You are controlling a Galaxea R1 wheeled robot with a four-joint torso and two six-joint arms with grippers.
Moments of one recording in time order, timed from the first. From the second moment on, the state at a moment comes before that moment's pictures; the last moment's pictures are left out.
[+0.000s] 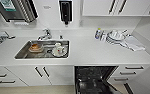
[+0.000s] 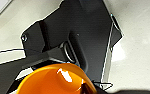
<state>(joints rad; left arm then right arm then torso) 1.33 2.34 -2.01 0.55 -0.29 -0.59 -1.53 2.65 -2.22 -0.15 0.32 0.34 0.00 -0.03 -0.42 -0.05</state>
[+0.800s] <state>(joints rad) 0.98 2.20 -1.70 0.55 0.01 -0.60 -1.51 2.65 -2.21 -0.15 0.33 0.34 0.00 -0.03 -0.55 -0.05</state>
